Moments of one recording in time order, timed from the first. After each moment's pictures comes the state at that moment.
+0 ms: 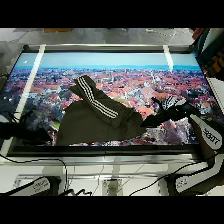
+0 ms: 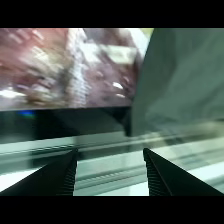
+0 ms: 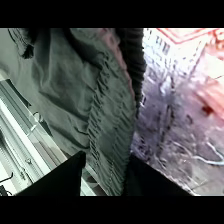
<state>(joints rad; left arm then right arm) 0.56 -1.29 0.78 1.18 -1.40 -1.04 -0.15 -1.70 1.02 -0.73 1.39 0.82</state>
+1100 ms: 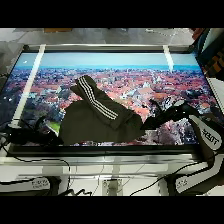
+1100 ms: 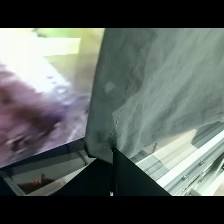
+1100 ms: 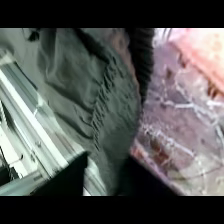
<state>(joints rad) 0.55 -1.47 0.67 0.94 -1.31 -0.84 -0.12 -1.70 1.01 -0.75 1.46 0.84</state>
